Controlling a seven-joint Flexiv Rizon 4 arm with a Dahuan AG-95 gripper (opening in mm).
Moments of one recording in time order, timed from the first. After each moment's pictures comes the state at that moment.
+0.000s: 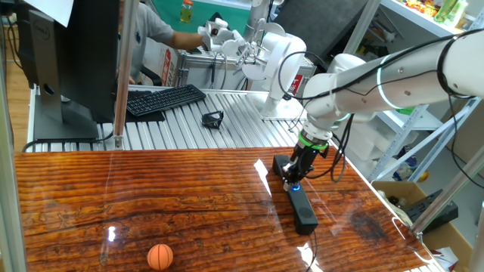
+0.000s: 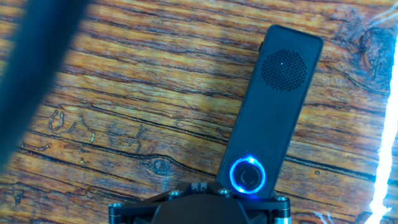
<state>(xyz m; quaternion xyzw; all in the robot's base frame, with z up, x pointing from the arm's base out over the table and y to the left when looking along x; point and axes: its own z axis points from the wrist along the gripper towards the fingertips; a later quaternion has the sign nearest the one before) 0.591 -0.164 0.067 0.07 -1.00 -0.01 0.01</state>
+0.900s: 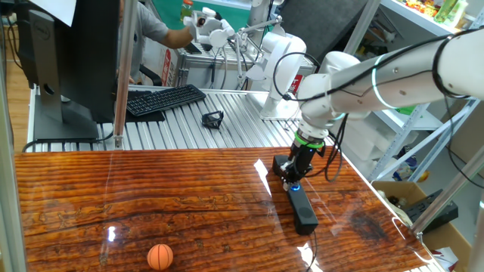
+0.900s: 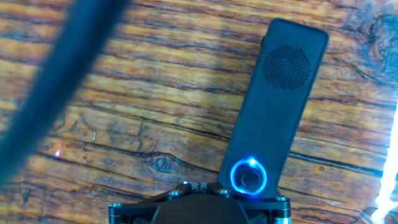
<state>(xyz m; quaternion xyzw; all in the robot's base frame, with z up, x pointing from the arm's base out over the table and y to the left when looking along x) 0.585 -0.163 0.069 0.04 -1.00 0.00 0.03</state>
